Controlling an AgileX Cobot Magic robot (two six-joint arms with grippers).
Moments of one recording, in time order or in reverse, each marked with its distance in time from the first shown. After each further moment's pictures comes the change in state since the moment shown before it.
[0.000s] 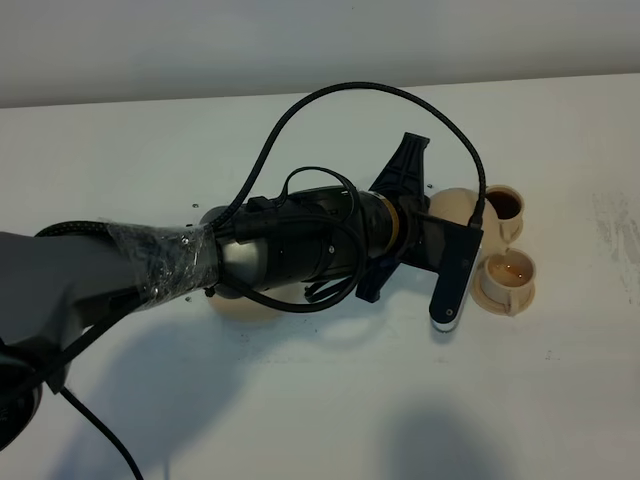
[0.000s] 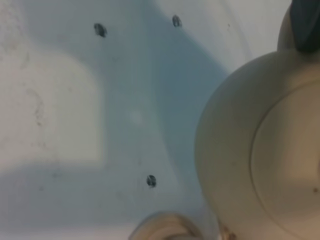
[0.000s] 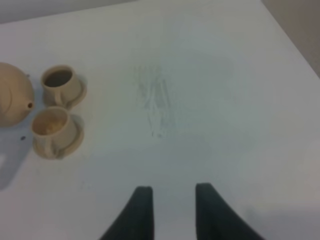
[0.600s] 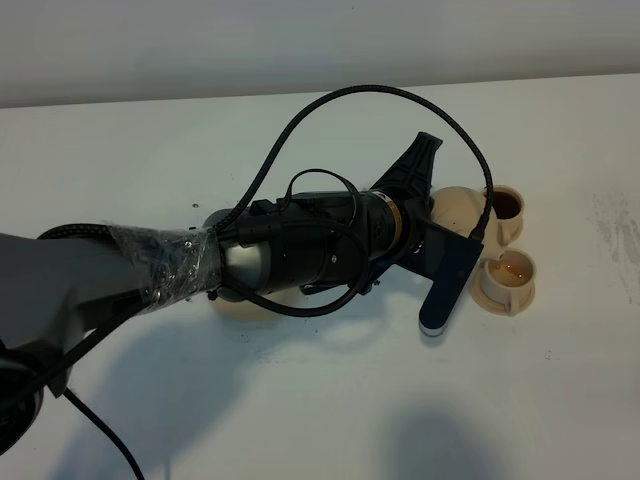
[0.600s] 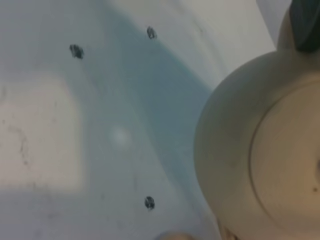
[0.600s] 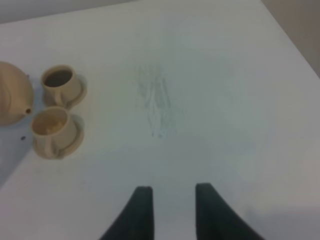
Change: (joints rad) left arm -0.010 0.000 0.000 0.149 0.010 0.009; right arm 0.000 0.000 0.000 0.000 0.000 0.000
